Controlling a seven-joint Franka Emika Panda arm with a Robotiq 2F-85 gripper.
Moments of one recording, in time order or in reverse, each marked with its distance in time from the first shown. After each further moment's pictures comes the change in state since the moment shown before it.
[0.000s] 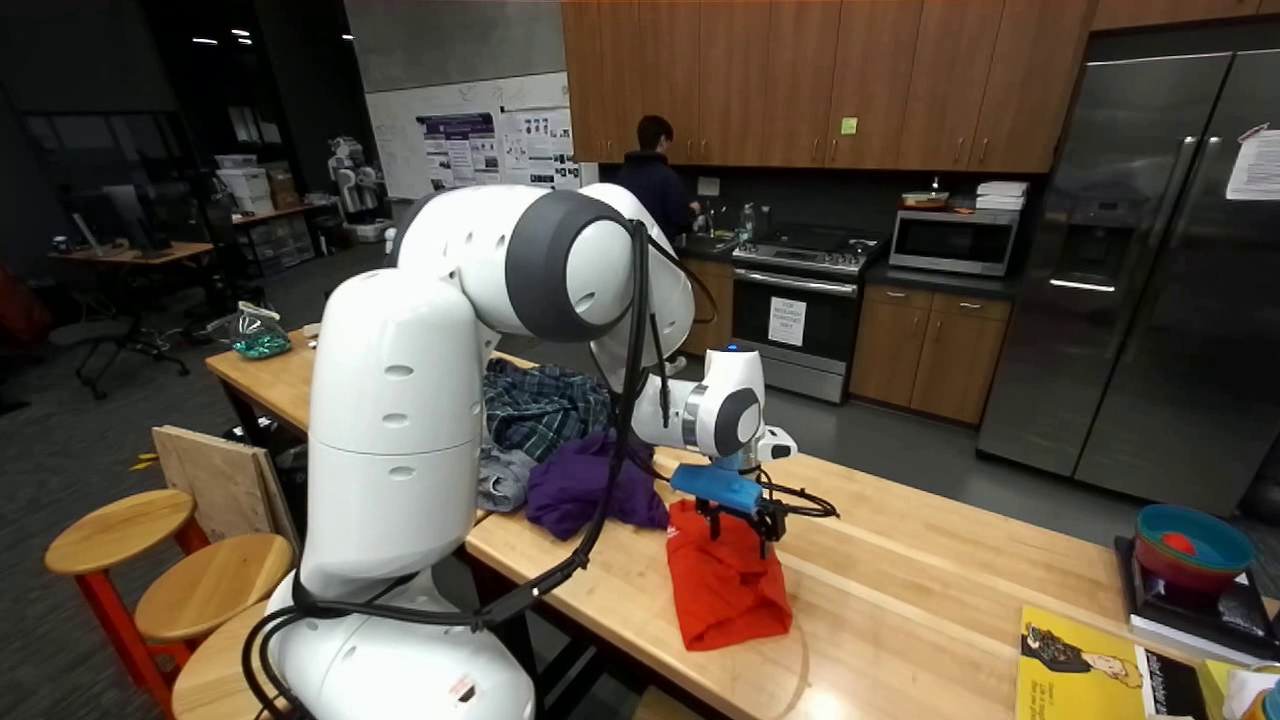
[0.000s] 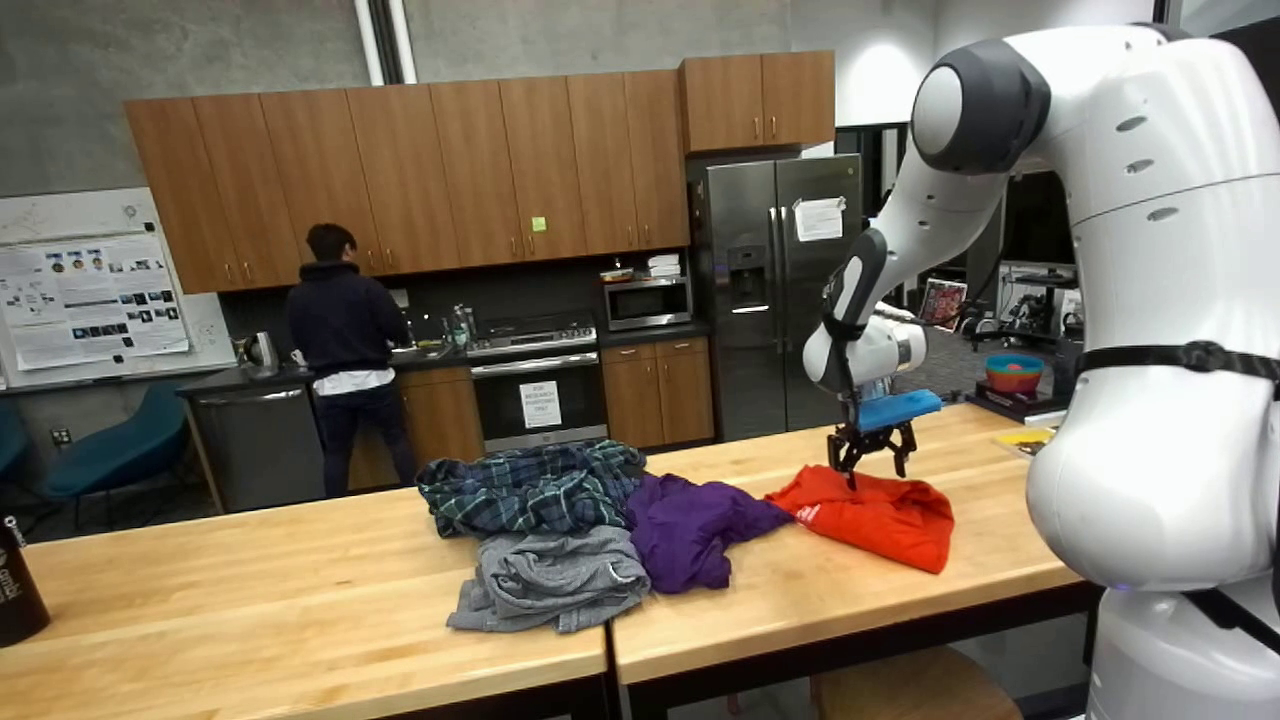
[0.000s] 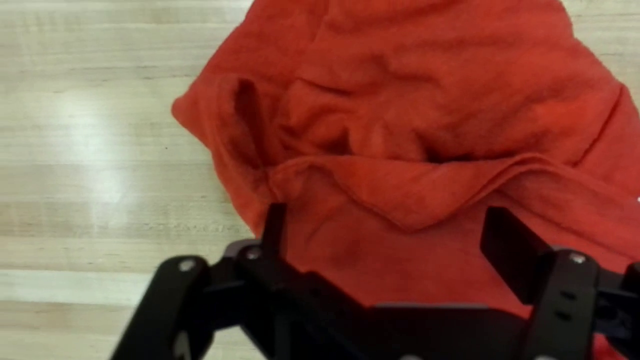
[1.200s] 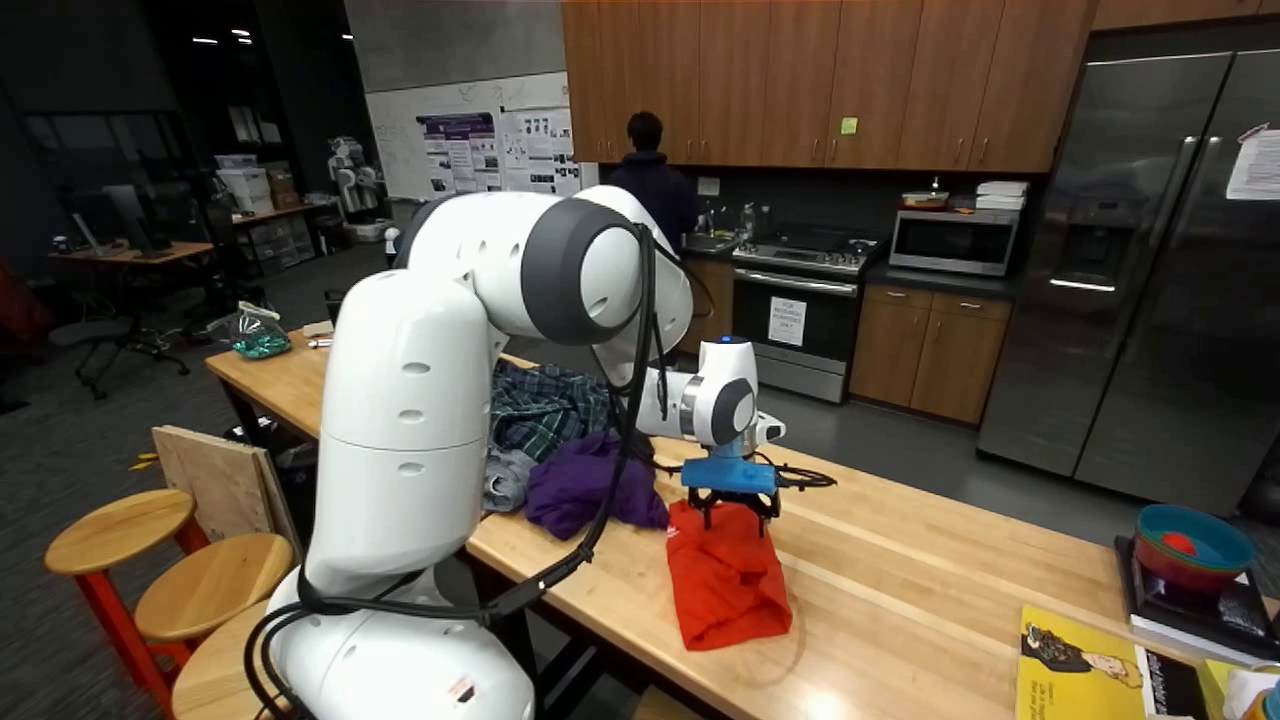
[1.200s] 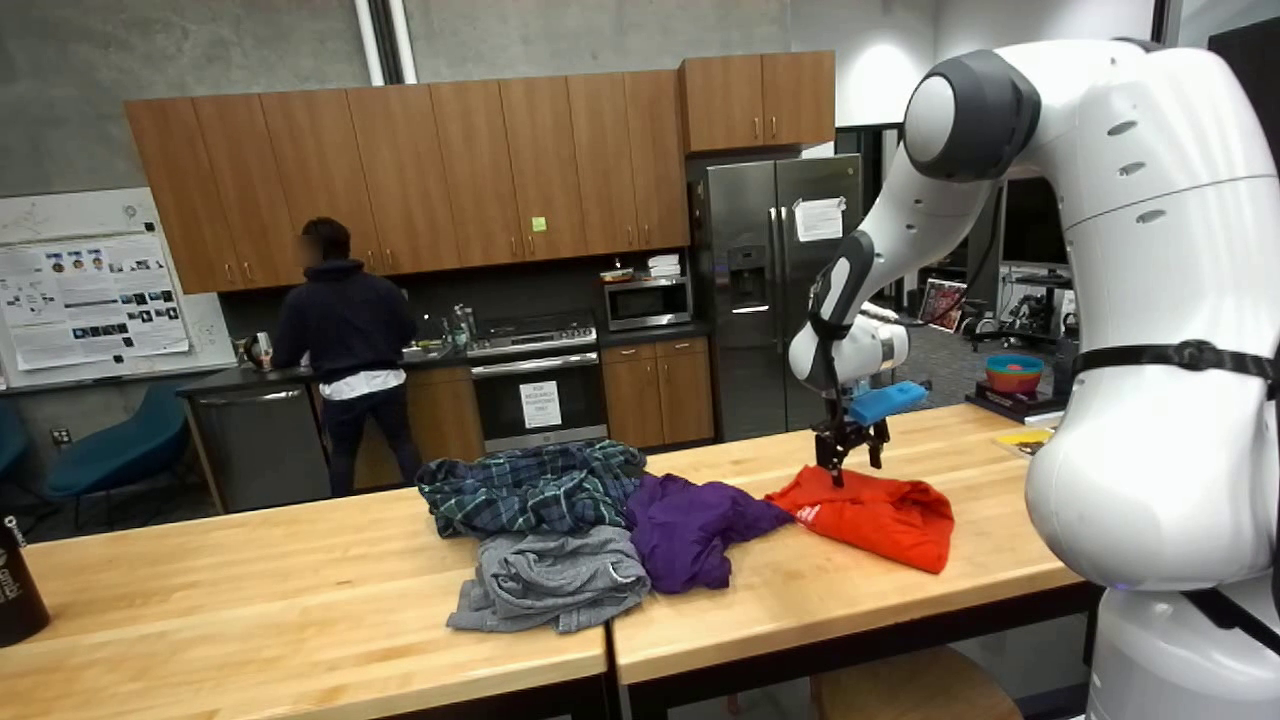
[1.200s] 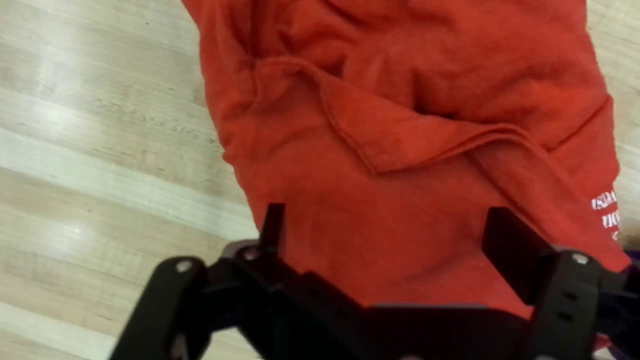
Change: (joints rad) arm -0.008 0.035 0.047 0.061 0.001 -0.001 -0.295
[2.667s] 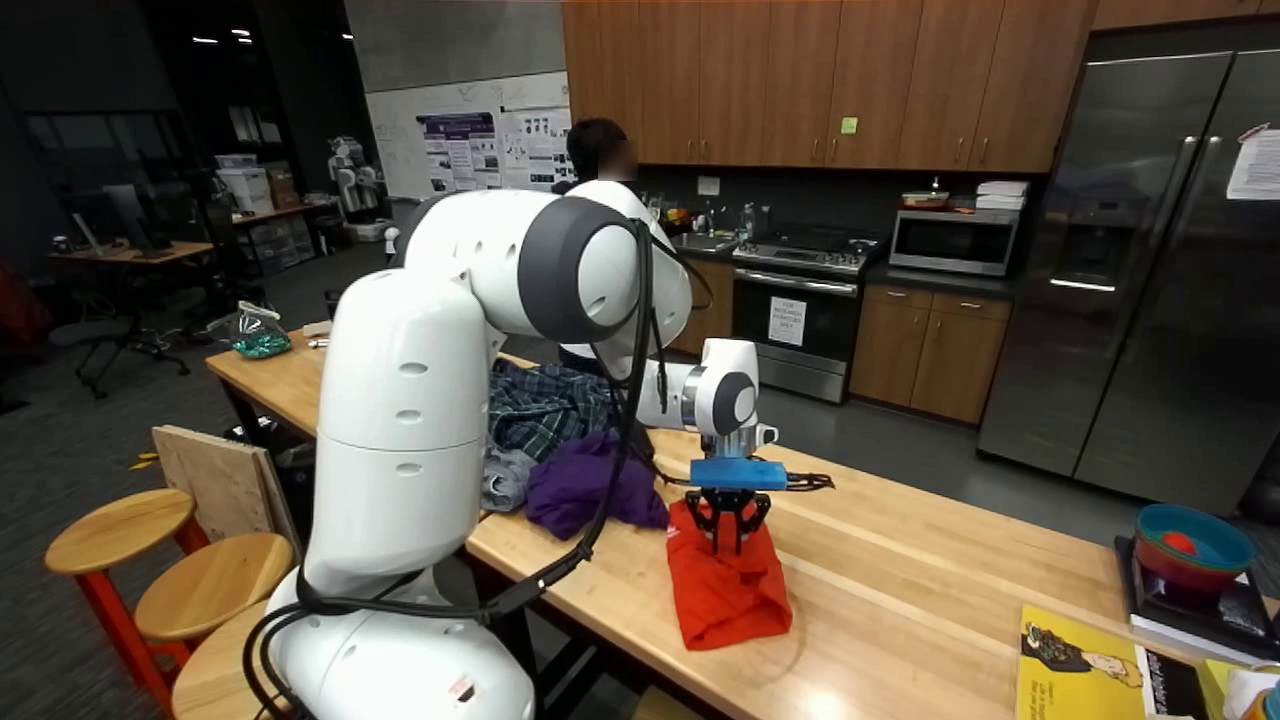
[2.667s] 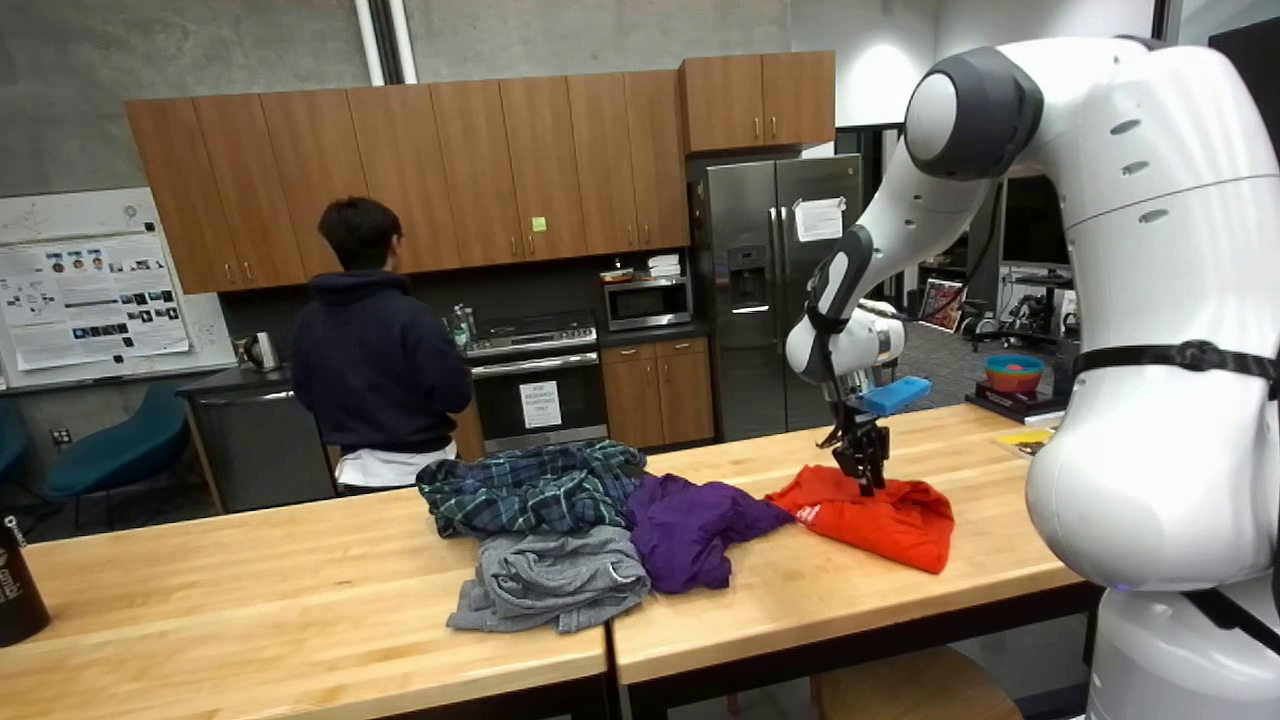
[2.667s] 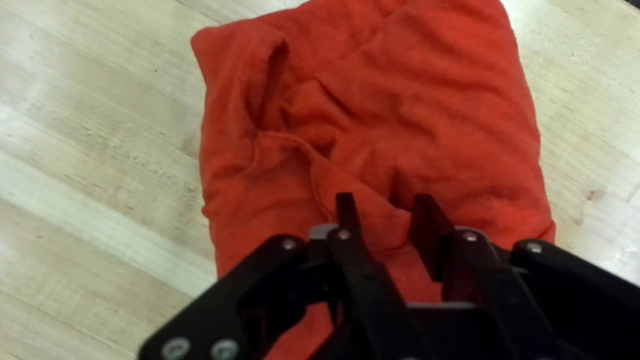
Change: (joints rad) arm 0.002 -0.007 0.002 0.025 -0.004 -0.201 -0.215
